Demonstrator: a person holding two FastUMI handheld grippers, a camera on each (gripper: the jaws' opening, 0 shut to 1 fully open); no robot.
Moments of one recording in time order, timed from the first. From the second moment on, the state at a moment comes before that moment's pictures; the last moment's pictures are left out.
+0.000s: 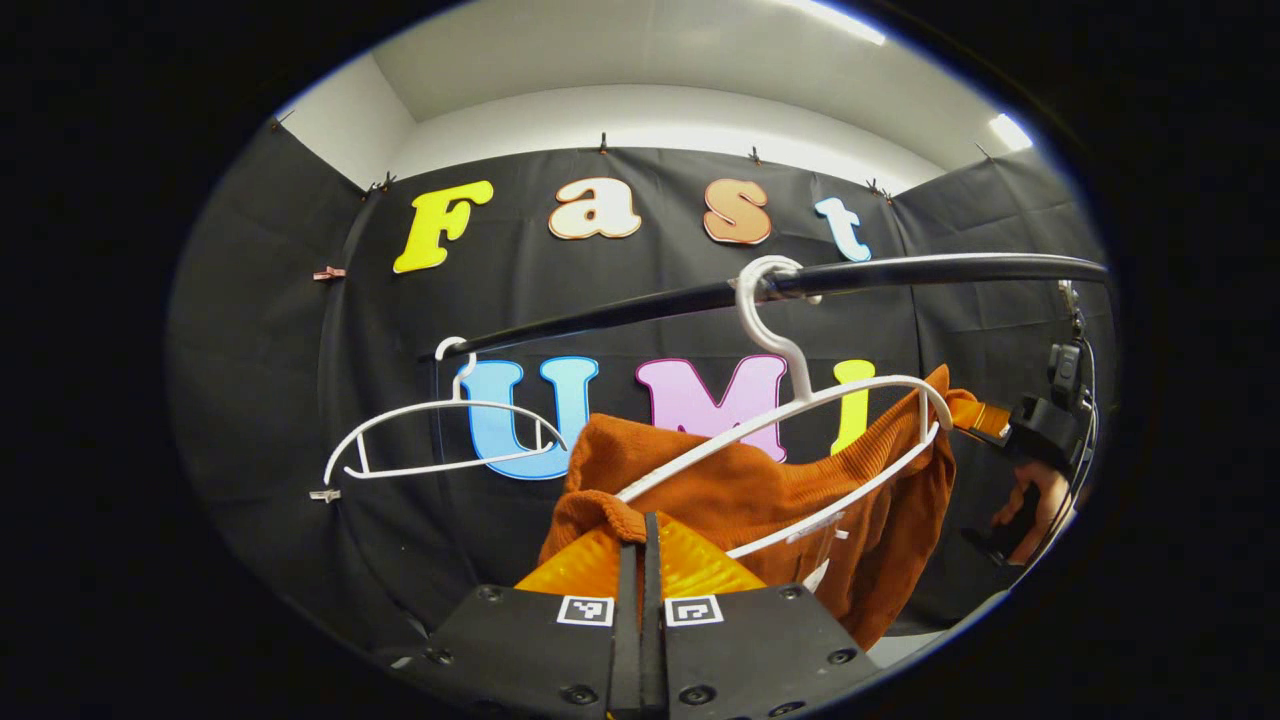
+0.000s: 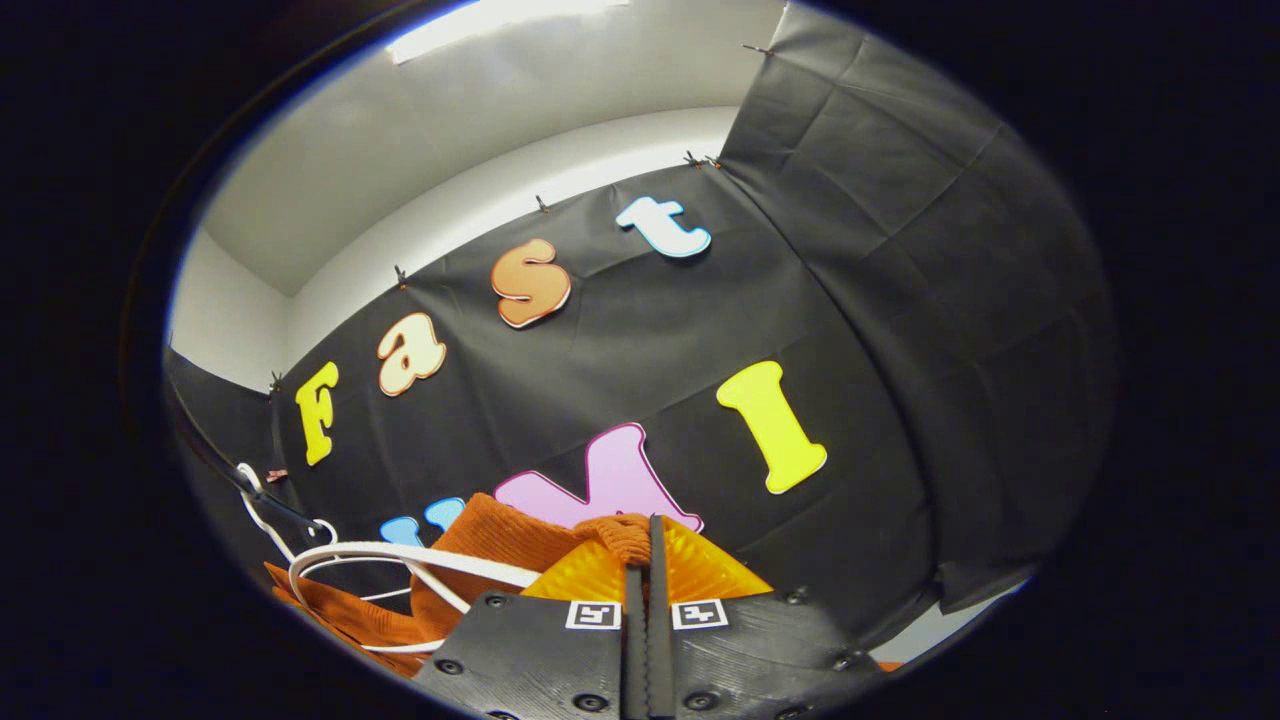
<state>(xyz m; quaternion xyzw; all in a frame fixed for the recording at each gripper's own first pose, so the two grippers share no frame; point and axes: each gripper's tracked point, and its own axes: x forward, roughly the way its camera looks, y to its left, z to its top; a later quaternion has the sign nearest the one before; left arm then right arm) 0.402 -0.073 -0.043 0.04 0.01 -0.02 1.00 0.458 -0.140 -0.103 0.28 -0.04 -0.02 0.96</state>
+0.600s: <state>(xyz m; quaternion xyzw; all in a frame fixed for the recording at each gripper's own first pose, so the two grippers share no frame) 0.377 0.004 -0.116 0.07 0.09 0.04 0.99 0.377 -0.041 -0.222 0.30 0.13 0.08 0.94</state>
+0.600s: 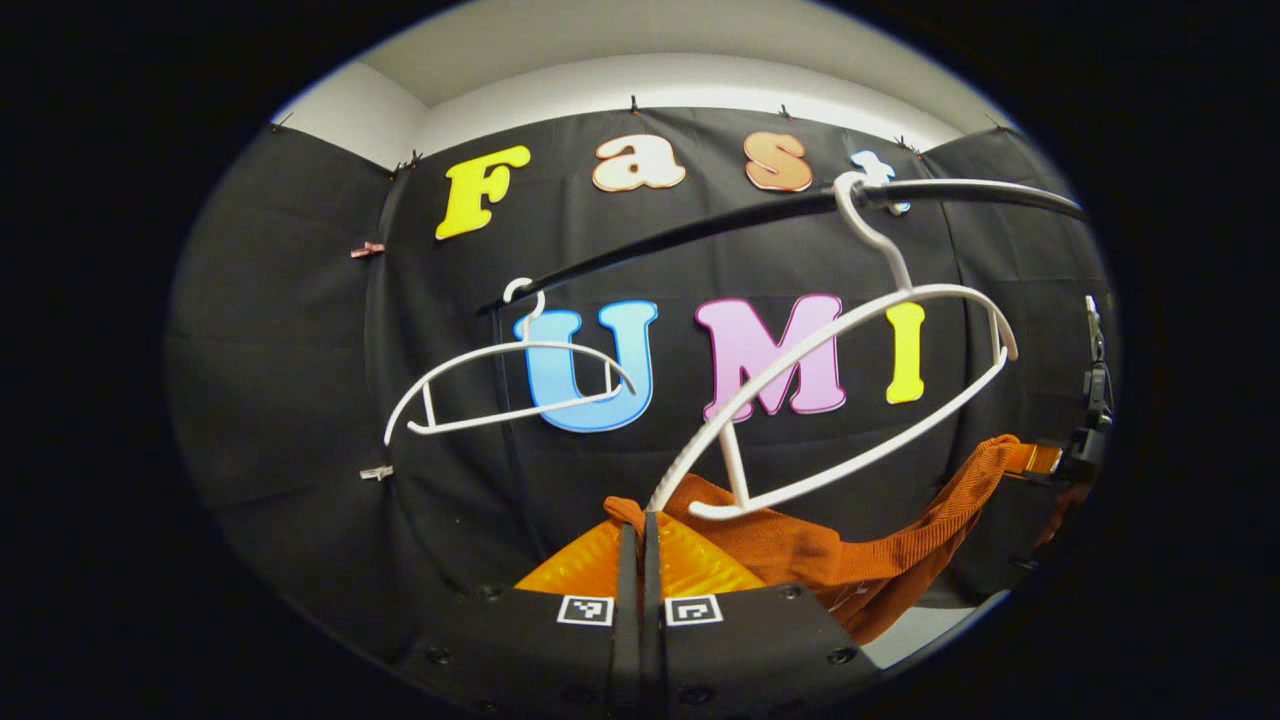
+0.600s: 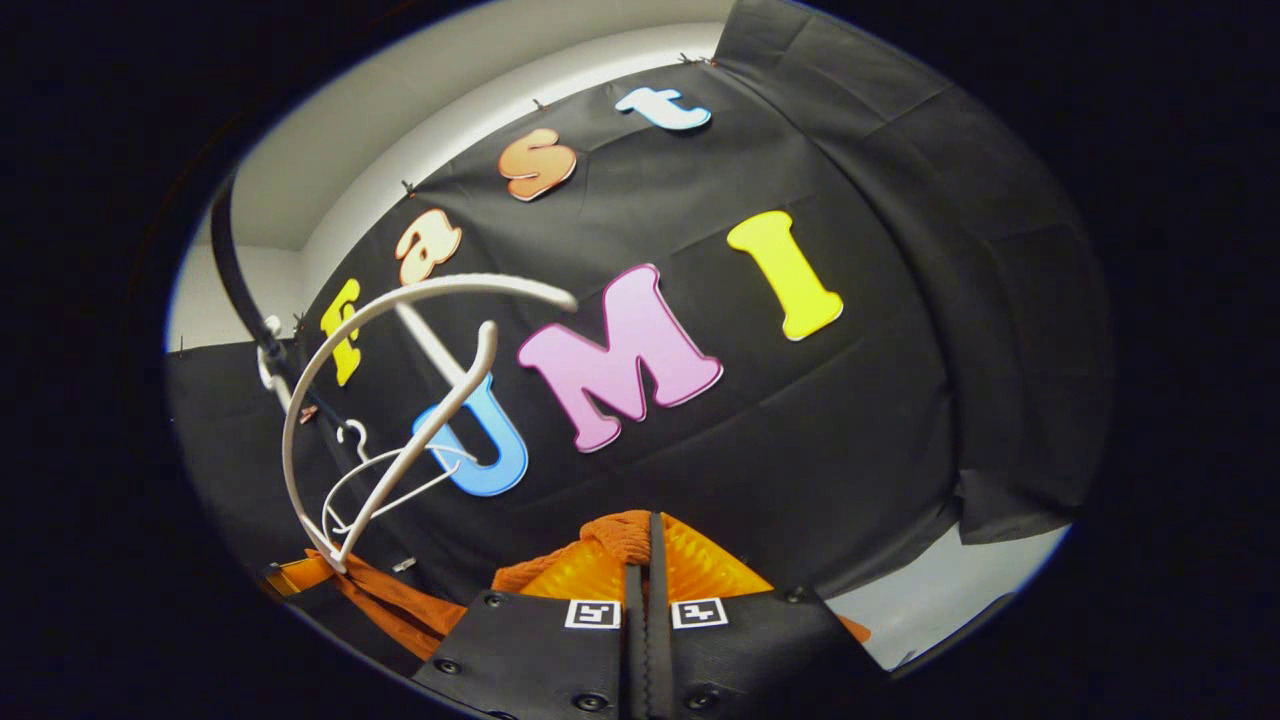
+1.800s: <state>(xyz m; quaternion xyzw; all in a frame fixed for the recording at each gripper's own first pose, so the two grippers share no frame) 0.364 -0.104 -0.231 -0.03 0.16 -0.09 0.98 0.279 0.131 -0.273 0.22 0.26 0.30 0.89</state>
